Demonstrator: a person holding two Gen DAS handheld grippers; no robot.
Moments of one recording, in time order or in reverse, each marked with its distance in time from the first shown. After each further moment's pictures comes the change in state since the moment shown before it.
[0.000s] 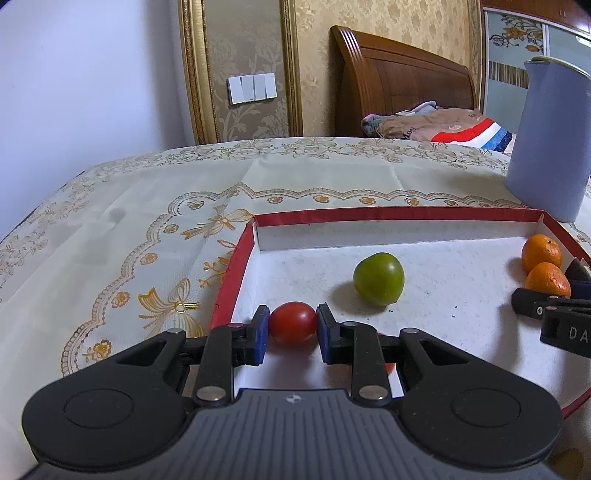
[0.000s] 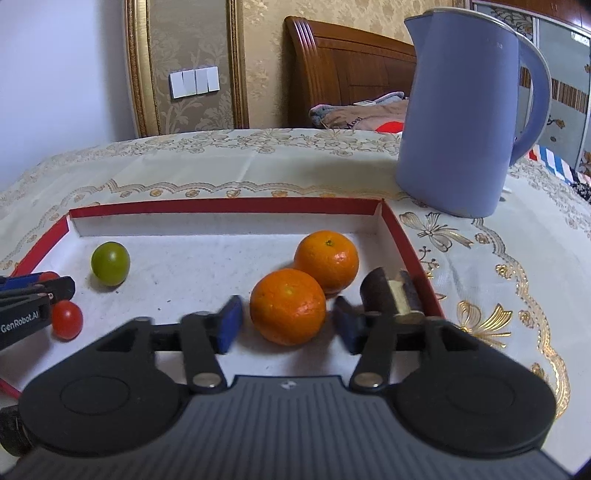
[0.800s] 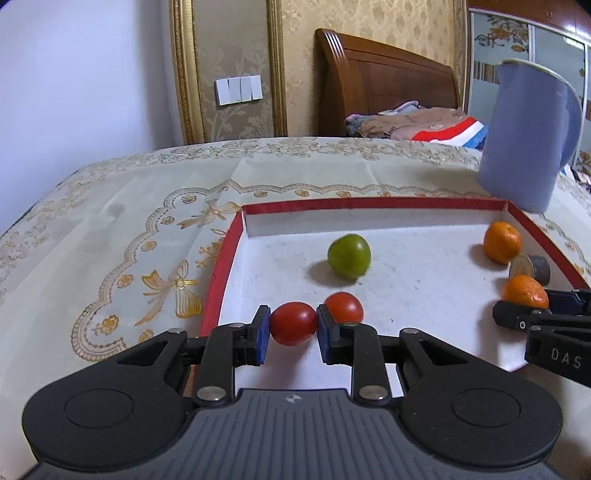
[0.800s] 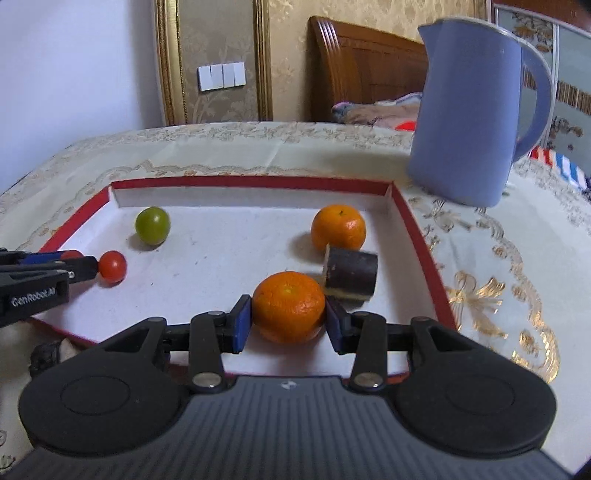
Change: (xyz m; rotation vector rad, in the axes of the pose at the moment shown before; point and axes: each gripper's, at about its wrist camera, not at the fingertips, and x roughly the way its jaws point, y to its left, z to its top) left arm -0.032 -0.001 -0.012 0.006 0.003 -0.055; right arm -0.033 0.006 -0.018 -0.060 0.013 0.052
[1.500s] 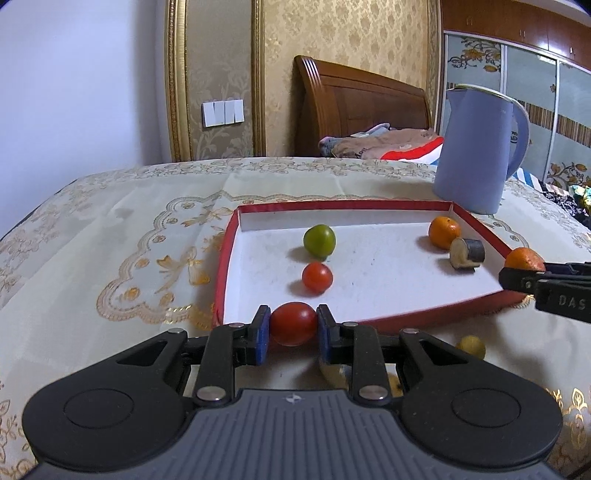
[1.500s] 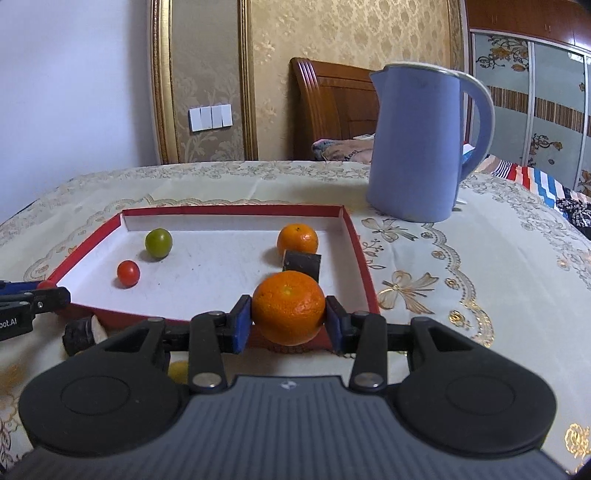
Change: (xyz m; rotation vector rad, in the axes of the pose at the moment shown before) left arm -0.070 0.008 -0.034 0.014 -0.077 -0.085; right arm -0.071 -0.024 -0.024 0.043 -0.118 -0.019
